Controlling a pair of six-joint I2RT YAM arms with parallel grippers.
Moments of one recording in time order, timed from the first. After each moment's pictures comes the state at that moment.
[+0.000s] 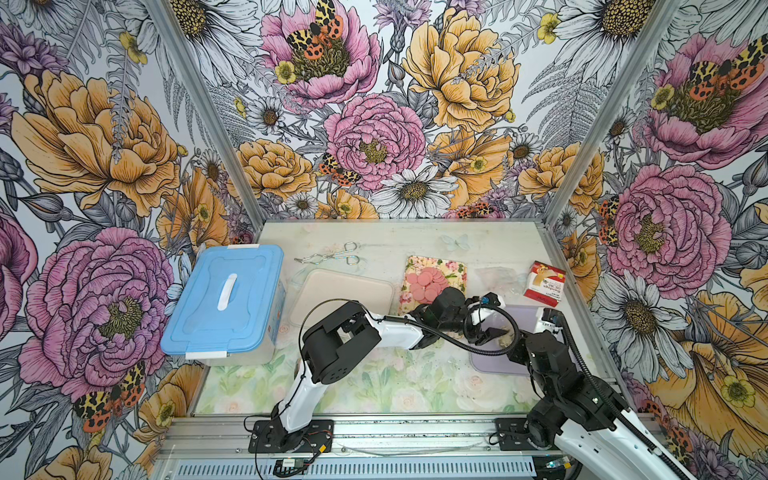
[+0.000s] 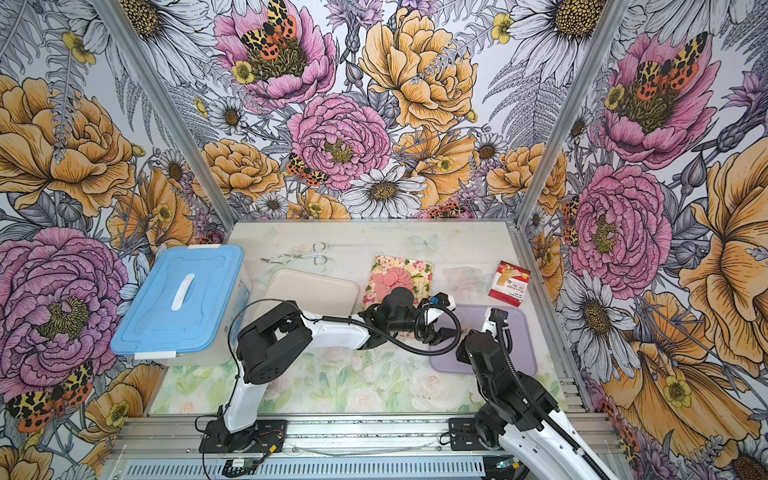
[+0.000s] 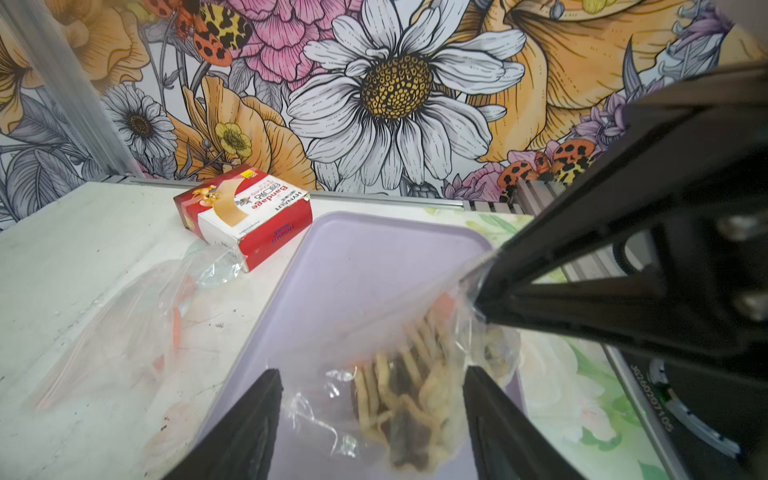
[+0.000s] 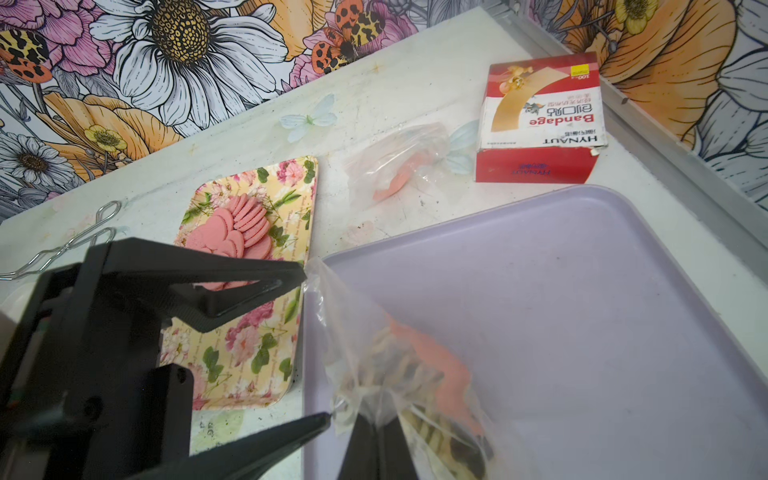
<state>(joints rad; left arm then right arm) -1.04 2.10 1.28 0.56 0.41 0.08 0.61 0.37 0.46 -0.78 0.50 0.70</state>
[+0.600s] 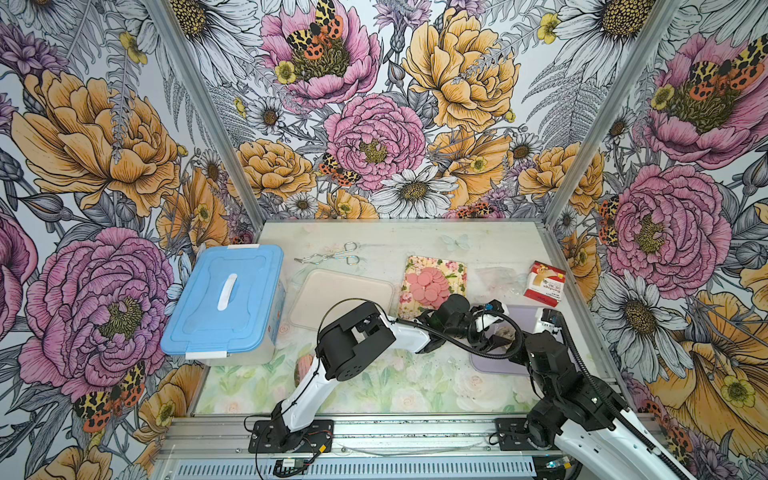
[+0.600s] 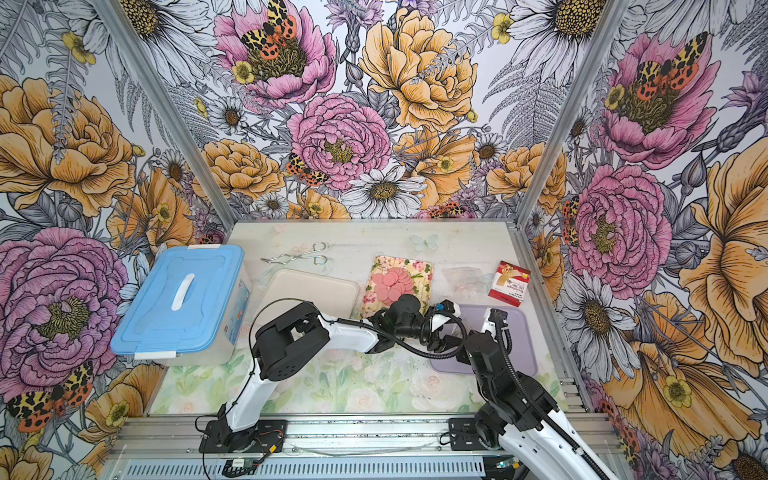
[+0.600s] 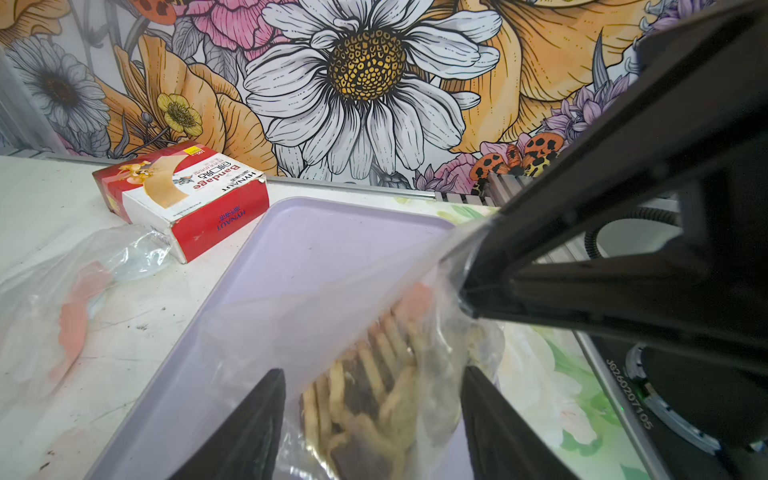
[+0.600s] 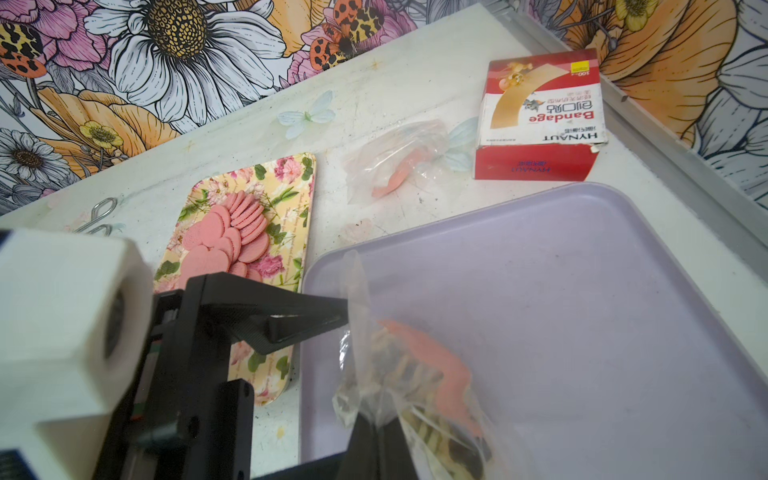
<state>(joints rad) -1.06 2.22 1.32 0.61 0.47 0.03 0.61 0.37 0.45 -0.78 0.50 0.70</state>
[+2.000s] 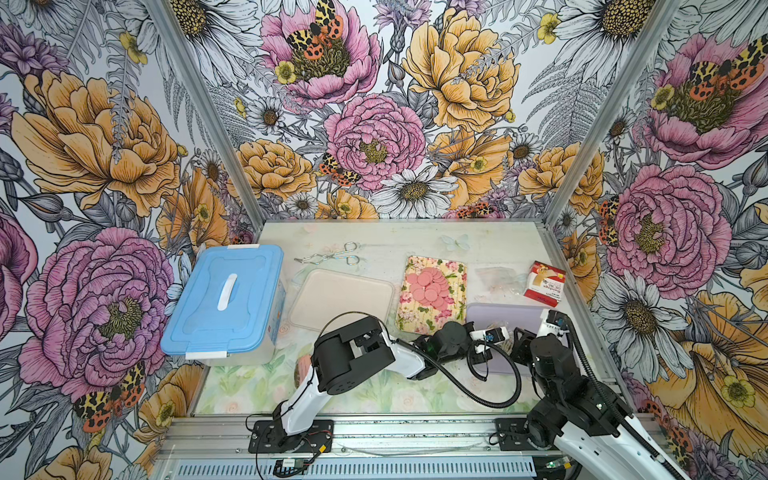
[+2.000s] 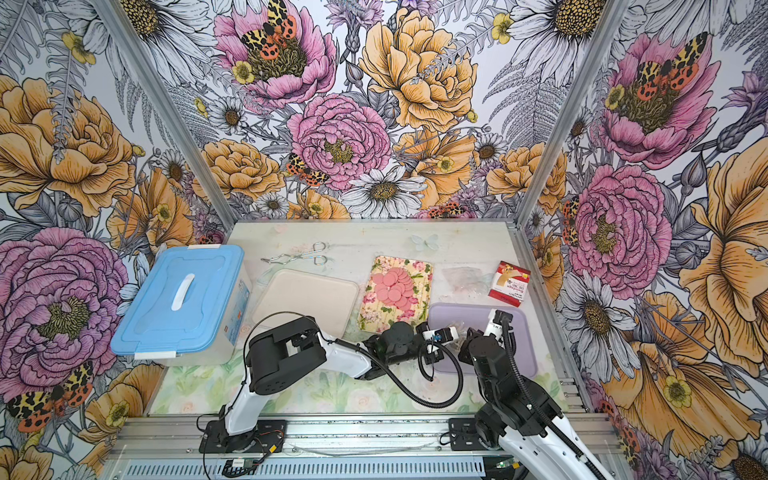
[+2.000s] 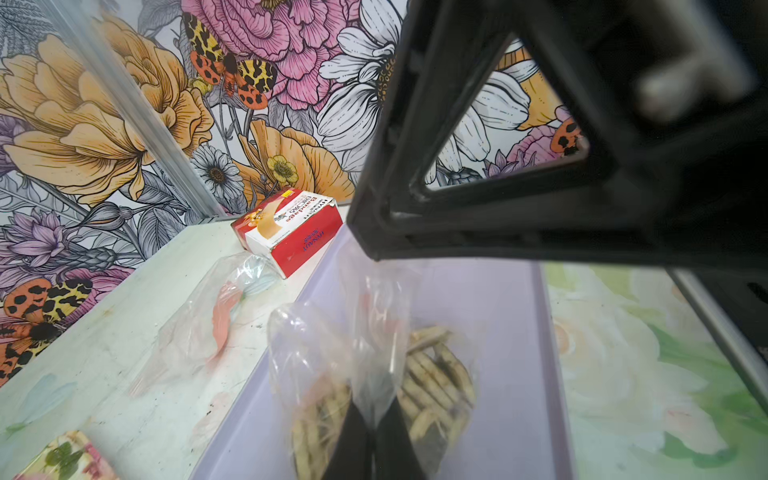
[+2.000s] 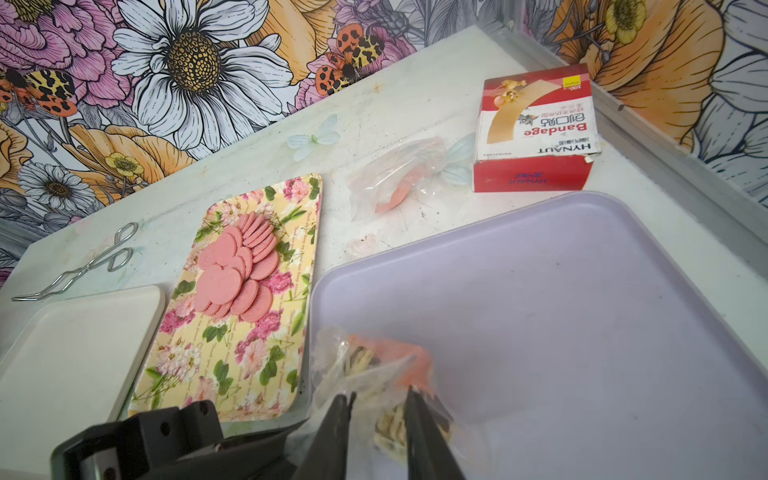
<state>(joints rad) -1.17 2.14 1.12 0.84 0.07 0.30 0.61 0.31 0.44 -0.77 0.52 0.72</state>
